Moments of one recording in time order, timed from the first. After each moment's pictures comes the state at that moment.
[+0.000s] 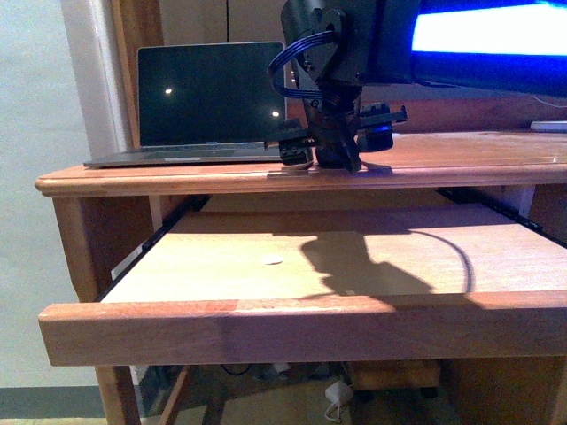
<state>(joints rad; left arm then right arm) -0.01 0.00 0.01 0.00 0.00 -0.01 0.54 2.66 2.89 -0.63 0.54 0.08</state>
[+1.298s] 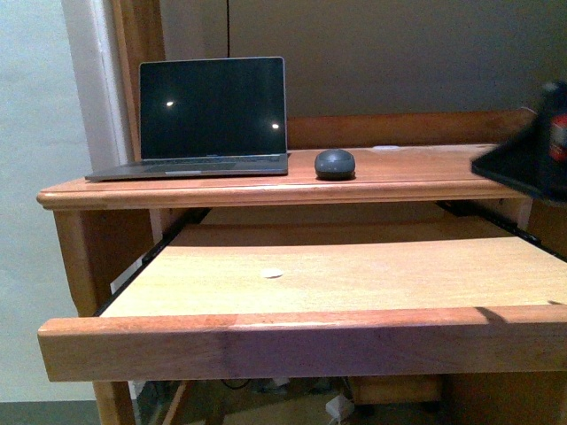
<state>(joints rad) -0.01 0.00 0.01 0.00 0.00 -0.01 0.16 1.26 0.70 0.38 -0.34 0.11</state>
